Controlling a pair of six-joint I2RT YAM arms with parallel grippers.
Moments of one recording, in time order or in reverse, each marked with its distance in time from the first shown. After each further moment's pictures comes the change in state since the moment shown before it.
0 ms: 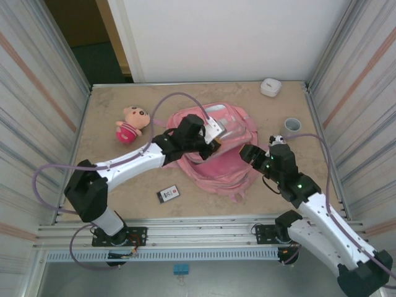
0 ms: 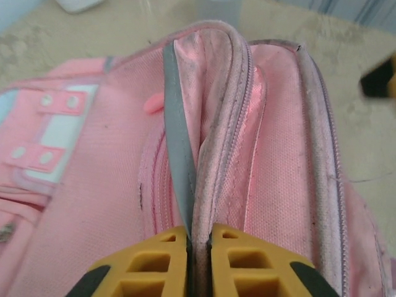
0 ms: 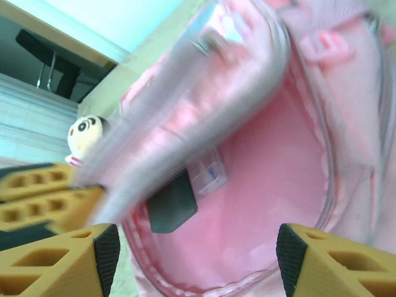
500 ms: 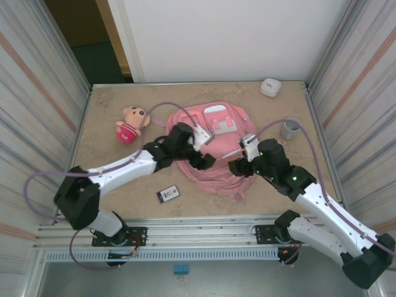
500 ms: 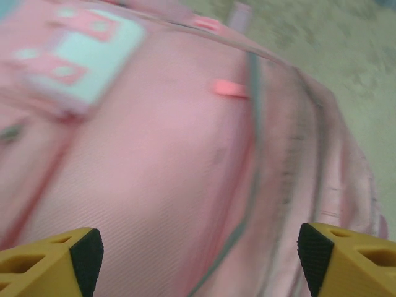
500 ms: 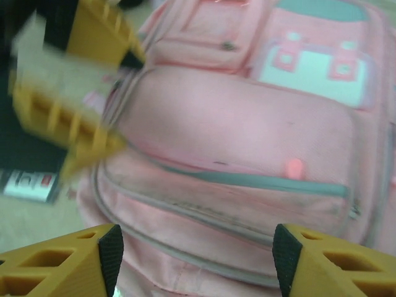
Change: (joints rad) left arm 0.127 -0.162 -0.204 0.003 0.061 -0.137; right arm 0.176 0.179 0.135 -0.106 -0.077 -0.840
